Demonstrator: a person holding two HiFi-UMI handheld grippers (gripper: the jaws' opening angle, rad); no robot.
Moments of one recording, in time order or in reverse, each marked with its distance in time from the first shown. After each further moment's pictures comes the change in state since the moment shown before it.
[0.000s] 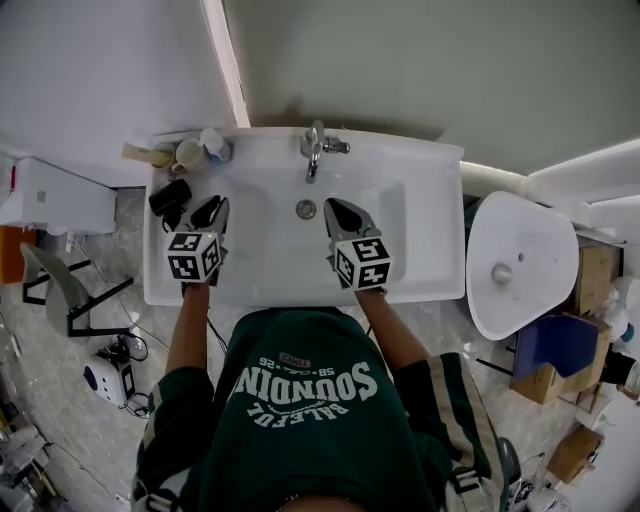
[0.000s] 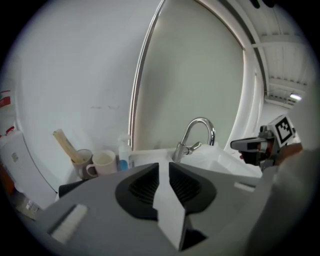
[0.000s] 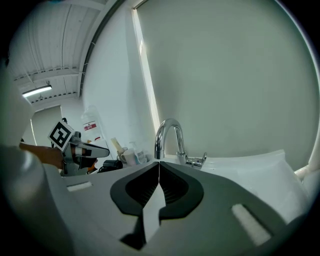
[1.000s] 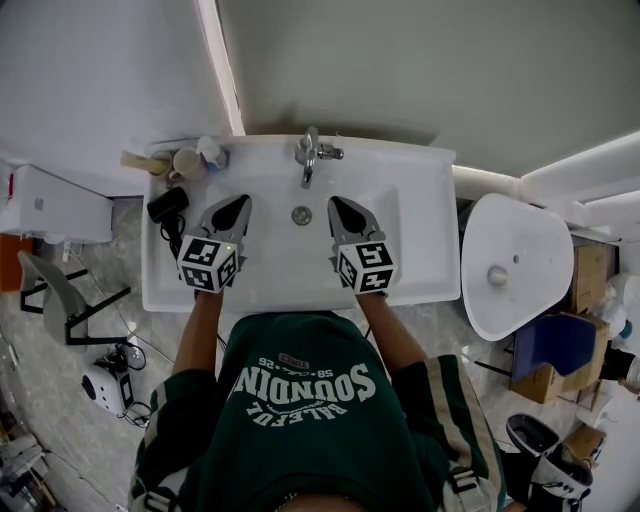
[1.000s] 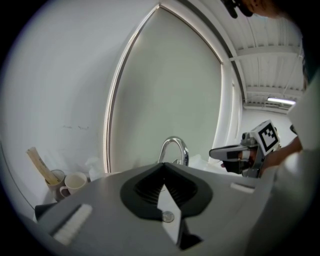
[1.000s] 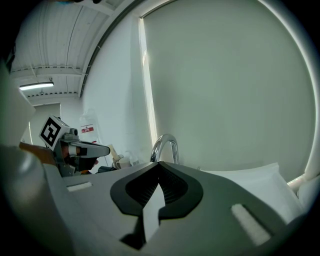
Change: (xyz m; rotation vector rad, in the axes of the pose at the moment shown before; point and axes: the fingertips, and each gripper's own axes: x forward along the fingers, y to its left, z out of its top) left arm 0.002 -0.076 0.053 0.087 -0.184 -0.183; right arm -0.017 -0.009 0.032 -0.049 -0.105 -0.041
